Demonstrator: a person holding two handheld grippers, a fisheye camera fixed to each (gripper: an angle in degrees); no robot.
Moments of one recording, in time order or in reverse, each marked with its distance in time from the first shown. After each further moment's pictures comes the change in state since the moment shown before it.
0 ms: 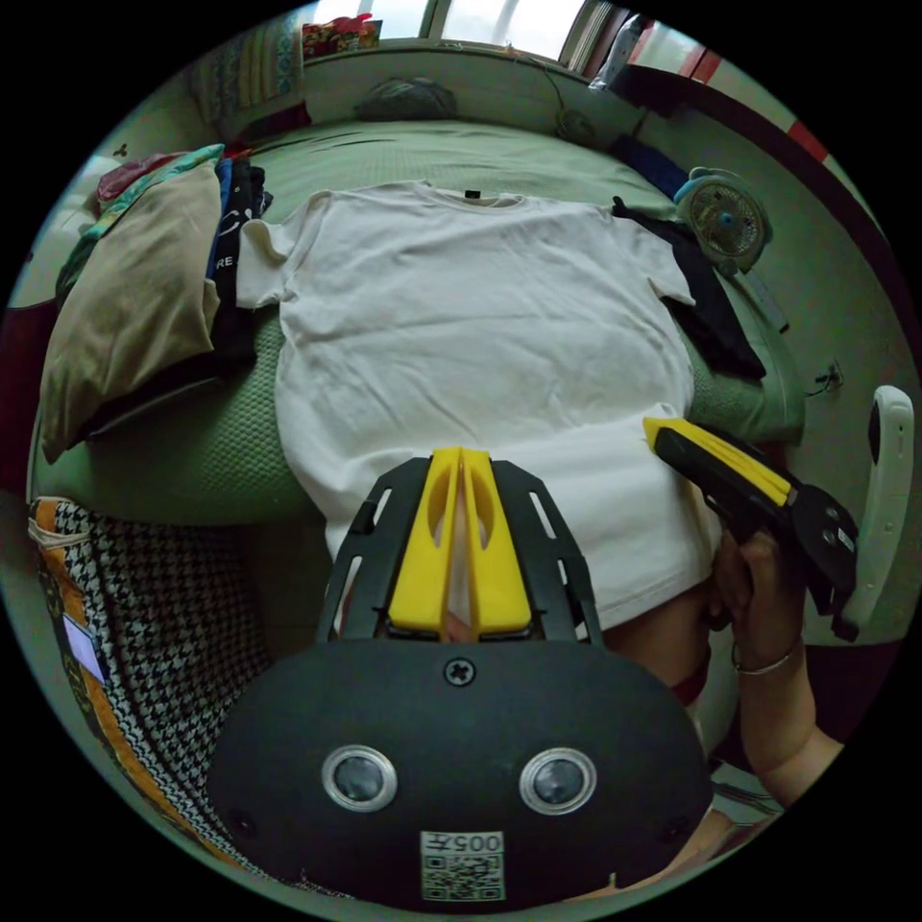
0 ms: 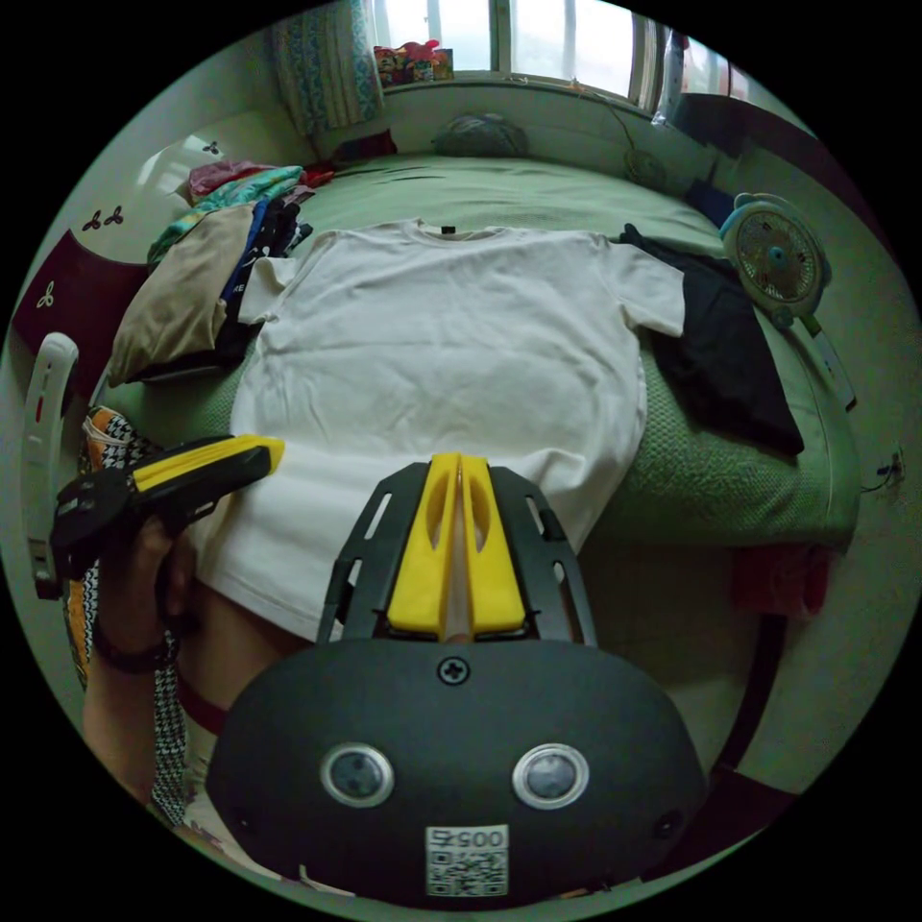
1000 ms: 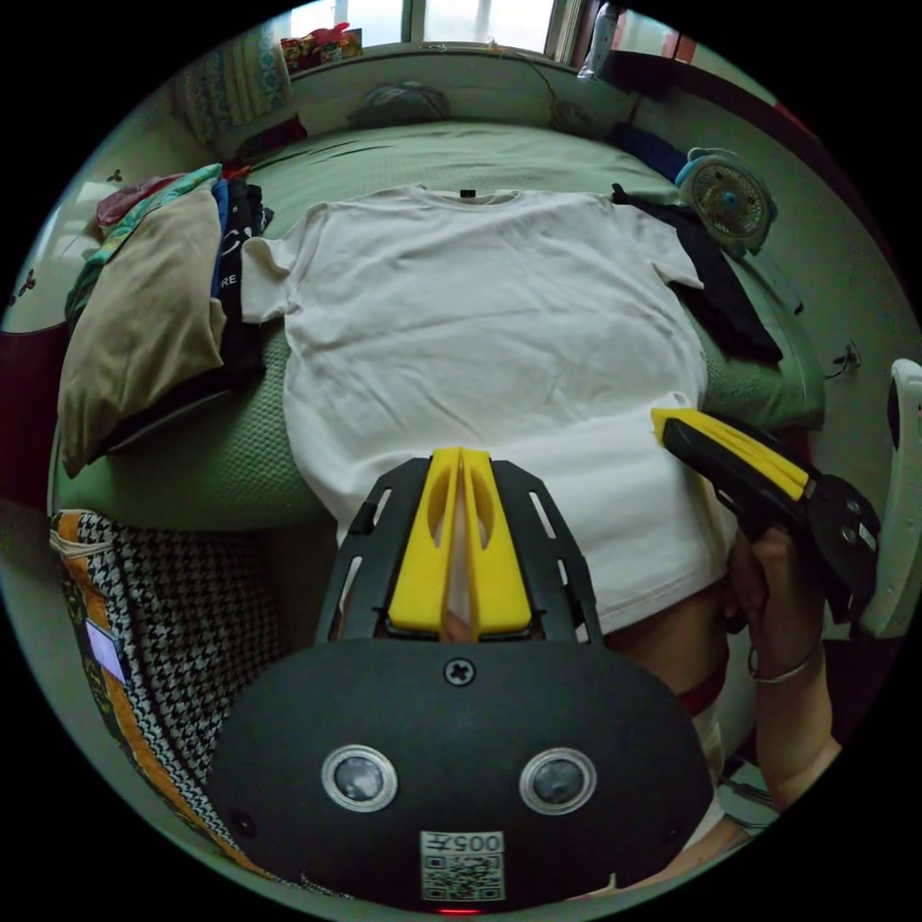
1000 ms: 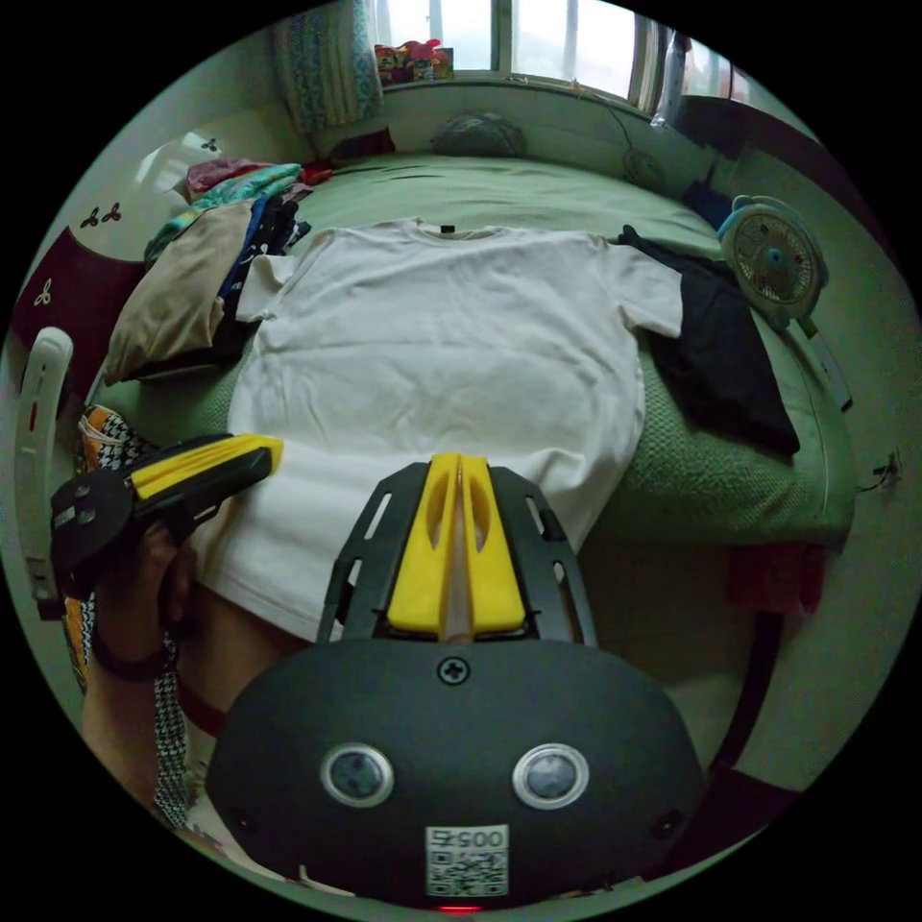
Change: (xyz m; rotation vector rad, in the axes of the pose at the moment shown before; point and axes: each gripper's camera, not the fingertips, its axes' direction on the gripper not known) left arm 0.002 -0.021 -0.010 -0.002 -0.081 0.037; right arm 0.022 -0.013 0.002 -0.002 0.010 0.002
